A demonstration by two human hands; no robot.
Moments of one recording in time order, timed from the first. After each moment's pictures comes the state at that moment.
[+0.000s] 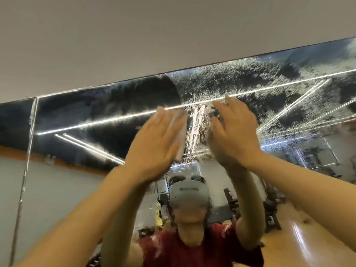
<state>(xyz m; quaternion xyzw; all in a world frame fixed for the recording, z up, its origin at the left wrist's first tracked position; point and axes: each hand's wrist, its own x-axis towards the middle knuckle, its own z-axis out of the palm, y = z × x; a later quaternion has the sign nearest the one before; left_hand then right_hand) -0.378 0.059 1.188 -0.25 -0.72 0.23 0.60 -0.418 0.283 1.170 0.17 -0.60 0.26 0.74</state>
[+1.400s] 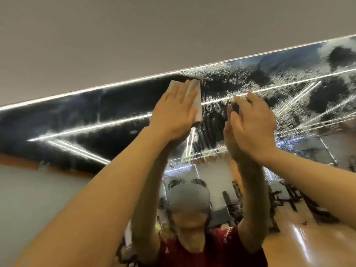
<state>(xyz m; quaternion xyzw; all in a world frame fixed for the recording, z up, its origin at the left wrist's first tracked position) -0.404 0.210 1.255 -0.20 -0.71 0.22 0.64 -0.439 0.394 1.165 0.09 -0.59 0.31 0.74</state>
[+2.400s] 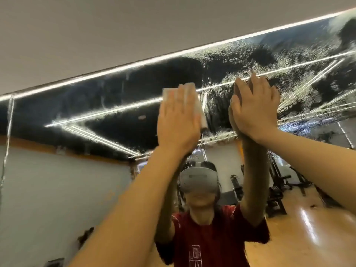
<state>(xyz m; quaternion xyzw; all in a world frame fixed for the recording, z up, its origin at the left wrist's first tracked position) -0.412 0.215 1.173 -0.15 -0.70 0.10 0.69 -0.448 0.407 1.159 0.05 -0.67 0.24 0.70</state>
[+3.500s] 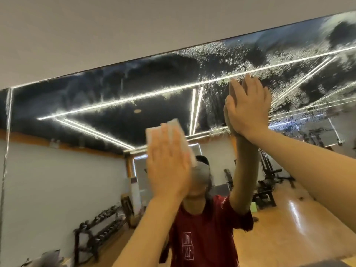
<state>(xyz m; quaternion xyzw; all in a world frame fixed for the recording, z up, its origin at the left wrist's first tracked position) -0.406 0.188 1.069 -0.08 -0.74 0.04 0.67 -0.447 0.411 1.160 0.06 -0.66 0.24 0.71</state>
